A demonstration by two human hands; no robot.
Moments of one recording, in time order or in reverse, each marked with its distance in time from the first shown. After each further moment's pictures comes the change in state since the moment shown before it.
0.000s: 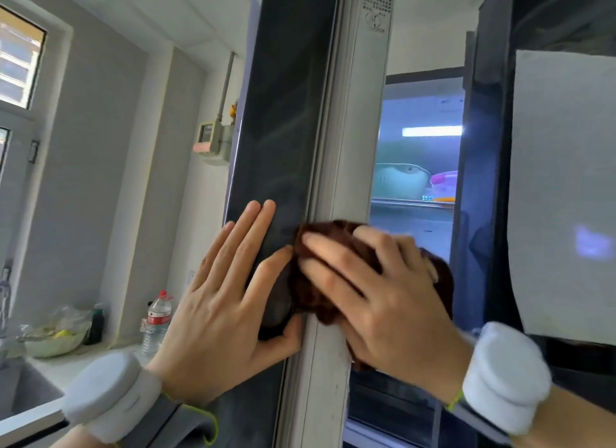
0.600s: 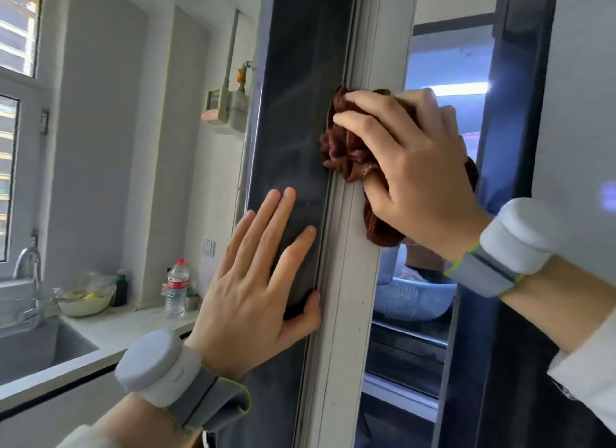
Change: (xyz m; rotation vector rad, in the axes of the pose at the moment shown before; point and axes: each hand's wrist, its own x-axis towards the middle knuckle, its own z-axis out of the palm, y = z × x) left_hand -0.027 0.011 0.004 0.005 -0.027 -0.025; right_hand 0.051 0.035 -0.001 -0.025 0.089 0.190
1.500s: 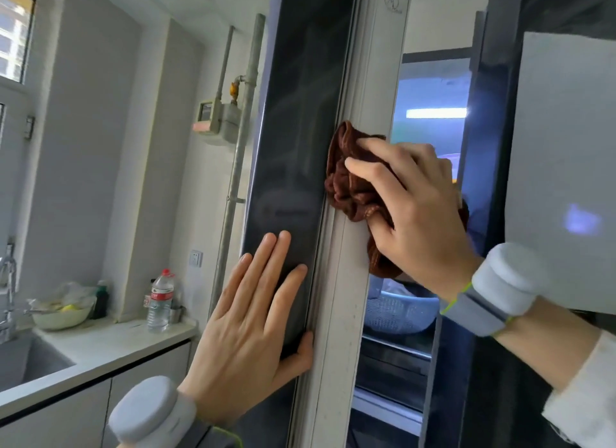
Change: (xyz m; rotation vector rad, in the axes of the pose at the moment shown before) left_hand -0.022 0.011 0.004 0.034 -0.064 -0.028; right_hand -0.021 0.000 -0.006 0.090 -0.005 0.061
